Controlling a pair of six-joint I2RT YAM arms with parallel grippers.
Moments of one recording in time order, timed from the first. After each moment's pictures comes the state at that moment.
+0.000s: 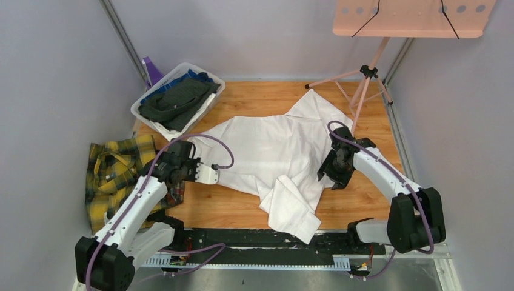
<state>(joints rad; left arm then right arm) -0.30 0.93 0.72 -0.82 -0.09 1.43 0.27 1.31 0.87 -0.94 -0.03 0.80</state>
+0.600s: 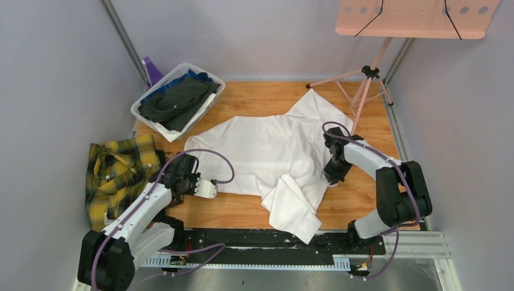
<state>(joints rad) -0.29 0.93 0.49 -0.73 -0.16 1.45 0.25 1.53 0.85 -0.81 0.18 0.91</state>
